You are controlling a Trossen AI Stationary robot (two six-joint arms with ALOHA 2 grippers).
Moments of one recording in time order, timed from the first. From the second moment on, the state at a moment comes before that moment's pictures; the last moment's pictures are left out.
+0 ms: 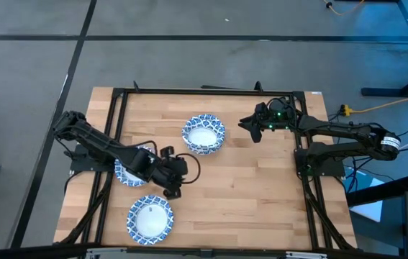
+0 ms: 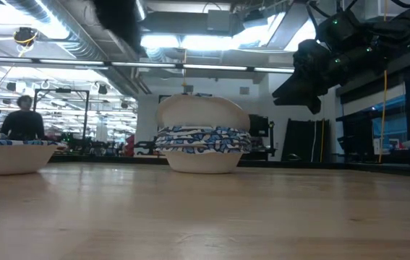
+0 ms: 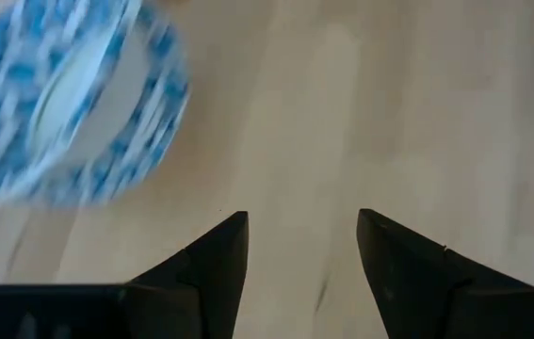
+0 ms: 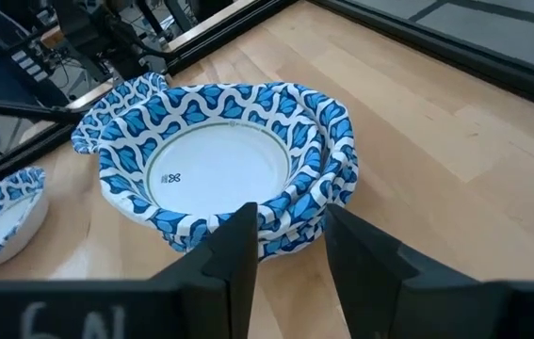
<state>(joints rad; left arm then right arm) -0.42 1.54 1.27 -0.82 -0.41 -0.55 -0.51 1.08 0.46 0.20 -0.29 0.30</state>
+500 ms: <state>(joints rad) -0.43 1.54 1.03 -1.02 -0.28 -1.21 -0.51 1.08 0.46 0.20 -0.29 0.31</state>
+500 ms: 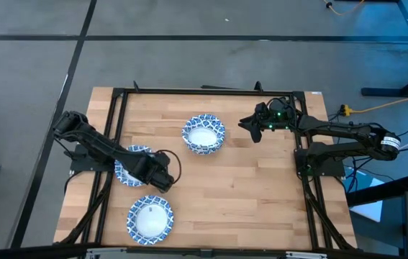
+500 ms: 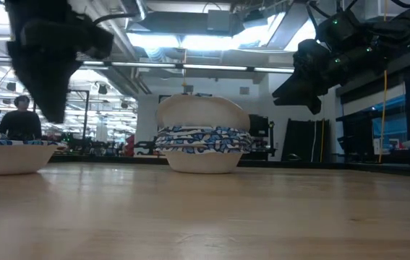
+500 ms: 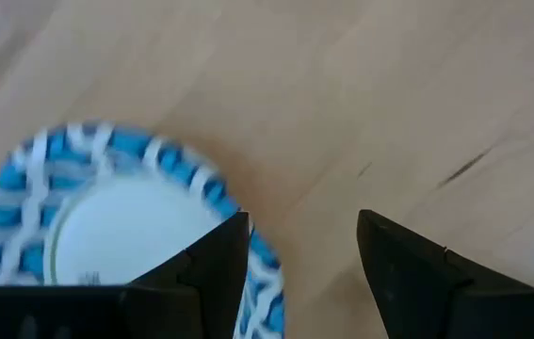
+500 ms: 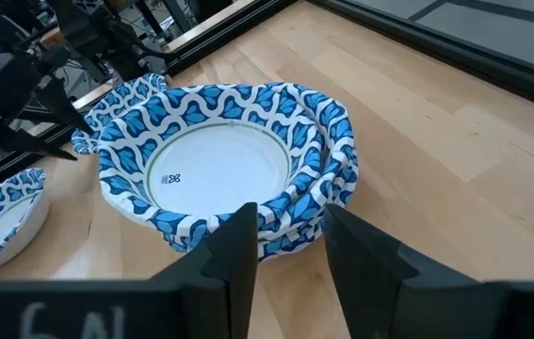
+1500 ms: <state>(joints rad) -0.44 1.55 0.90 -1.01 -0.15 -1.43 -0.51 1.08 0.46 0.20 -0.29 0.31</state>
